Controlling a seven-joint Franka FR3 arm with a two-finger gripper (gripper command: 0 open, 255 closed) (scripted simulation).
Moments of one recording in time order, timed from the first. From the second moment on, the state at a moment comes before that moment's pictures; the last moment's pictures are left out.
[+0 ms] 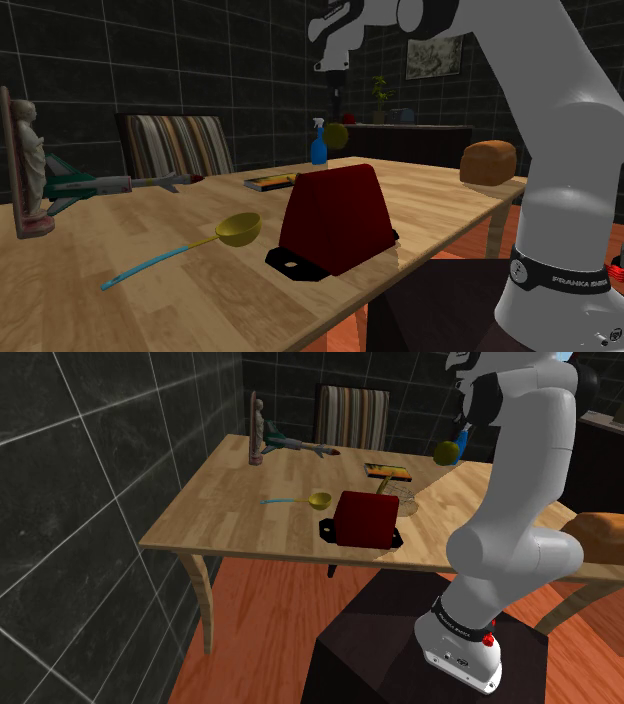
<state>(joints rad) -0.76 0.50 -0.49 -1.20 0.18 1.70 -1.13</state>
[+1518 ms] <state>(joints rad) -0.73 0.51 -0.47 -1.47 0.19 1.99 -1.14</state>
